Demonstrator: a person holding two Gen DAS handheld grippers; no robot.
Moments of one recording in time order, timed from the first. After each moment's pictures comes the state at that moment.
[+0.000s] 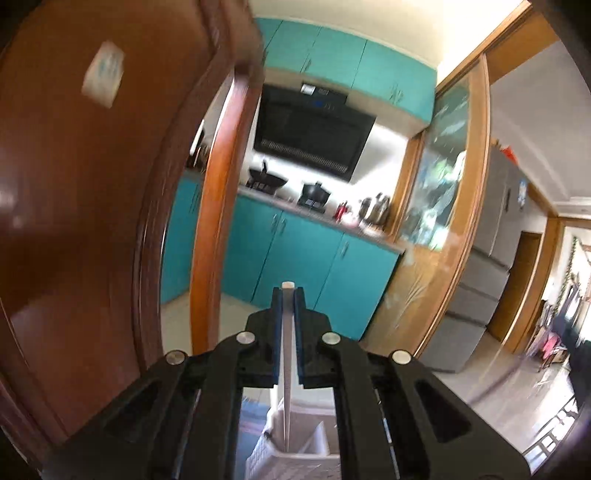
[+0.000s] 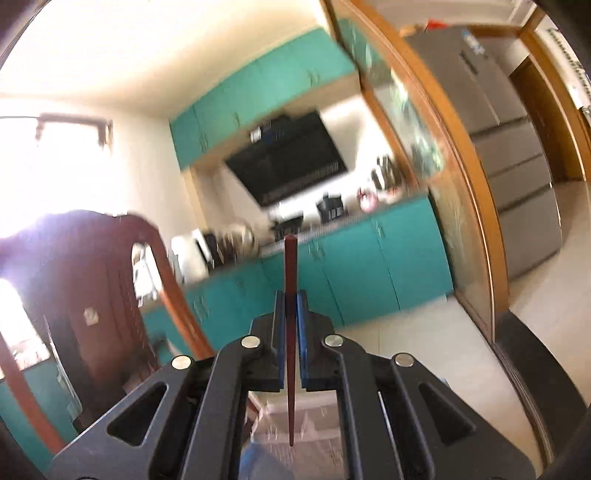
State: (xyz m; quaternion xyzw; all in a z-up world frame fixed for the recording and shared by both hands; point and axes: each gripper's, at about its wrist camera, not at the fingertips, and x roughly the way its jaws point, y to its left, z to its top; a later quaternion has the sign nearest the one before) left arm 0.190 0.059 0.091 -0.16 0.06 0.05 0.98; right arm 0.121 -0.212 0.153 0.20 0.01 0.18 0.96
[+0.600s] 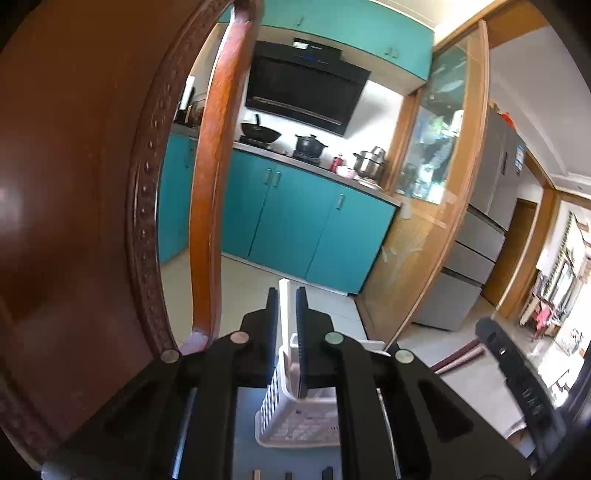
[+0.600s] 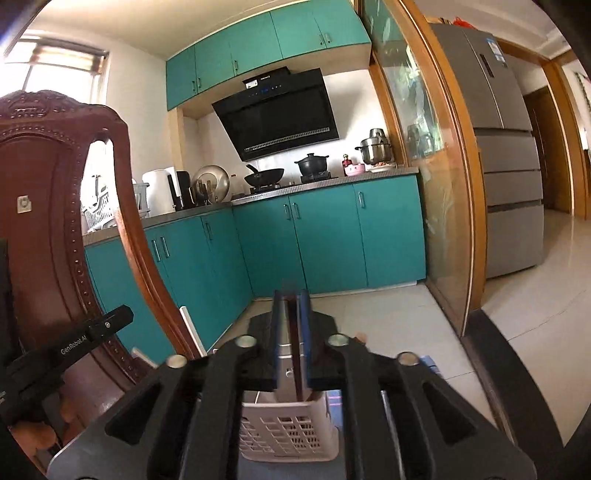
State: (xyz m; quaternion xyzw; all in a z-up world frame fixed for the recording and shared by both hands) left arm 0.199 0.062 0.061 -0.15 0.14 0.01 0.98; right arm 0.145 -0.169 0.093 0.10 0.10 0.15 0.98
